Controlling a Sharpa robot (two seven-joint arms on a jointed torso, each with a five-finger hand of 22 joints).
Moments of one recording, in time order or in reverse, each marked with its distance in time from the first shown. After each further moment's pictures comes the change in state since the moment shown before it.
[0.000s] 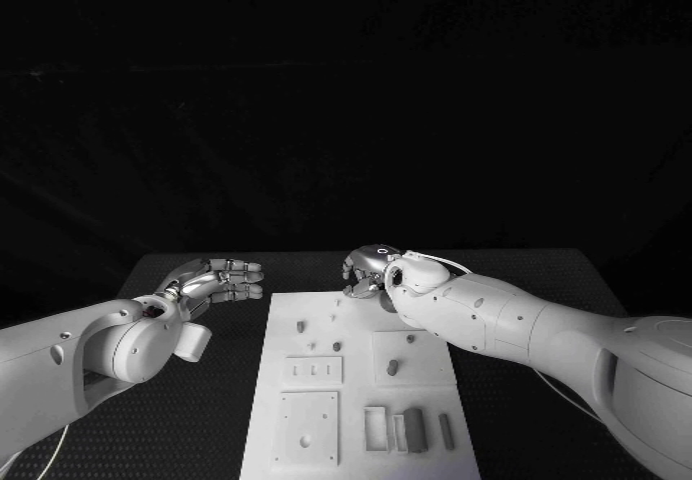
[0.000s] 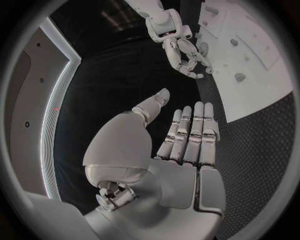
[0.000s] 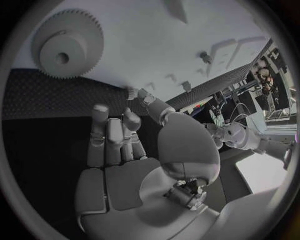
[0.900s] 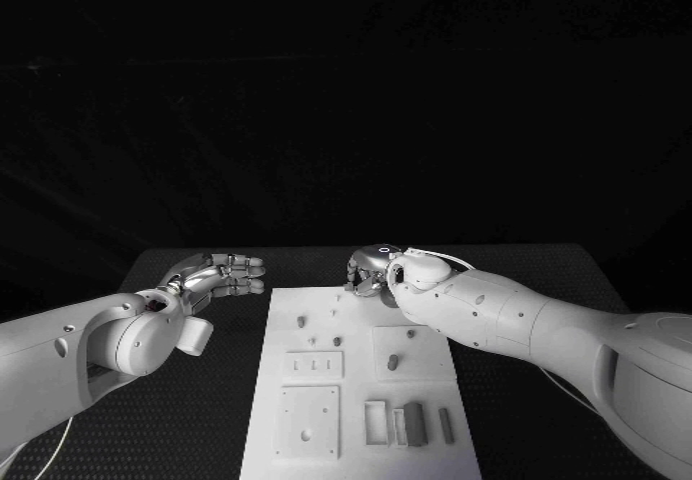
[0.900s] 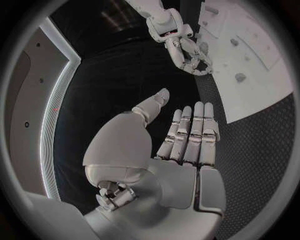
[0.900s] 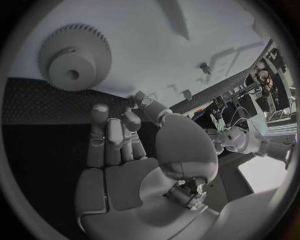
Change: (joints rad) left arm 0.000 0.004 0.000 -0.005 0.000 0.001 -0.002; left_hand -0.003 0.003 -0.003 -0.003 0.000 0.000 0.000 0.000 0.000 0.000 0.000 -0.004 0.000 0.000 0.000 0.000 0.000 0.000 0.000 0.000 0.000 0.000; right arm -0.003 0.002 -0.003 -0.014 -0.018 0.048 -0.003; right_hand 0.011 0.052 -0.003 -0.003 0.000 0.040 0.000 0.020 0.002 0.000 0.000 0.007 0.001 0.000 0.000 0.008 0.000 0.000 0.002 0.002 0.004 0.000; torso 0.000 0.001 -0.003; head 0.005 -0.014
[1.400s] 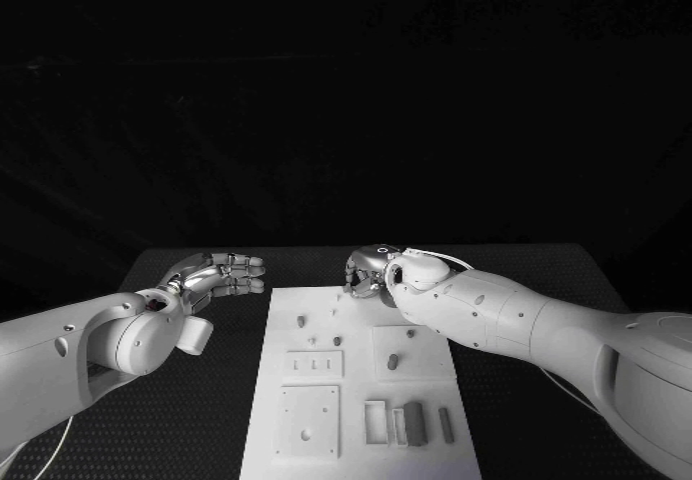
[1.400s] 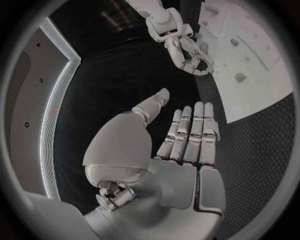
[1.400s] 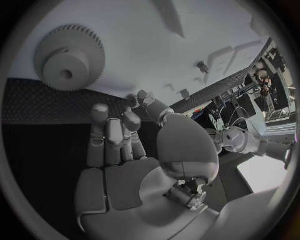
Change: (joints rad) left arm 0.000 0.001 0.000 -0.002 0.000 0.001 -0.001; left_hand 0.000 0.000 0.000 0.000 0.000 0.000 0.000 -0.005 -0.001 0.000 0.000 0.000 0.000 0.000 0.000 0.000 0.000 0.000 0.000 0.000 -0.004 0.000; right arm 0.000 -0.003 -0.001 0.018 -0.001 0.003 -0.002; right_hand -0.022 -0.023 -0.015 0.004 0.000 0.003 0.002 0.000 -0.005 0.000 0.000 0.000 0.000 0.000 0.000 0.000 -0.005 0.000 0.002 0.002 0.000 0.000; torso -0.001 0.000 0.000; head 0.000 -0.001
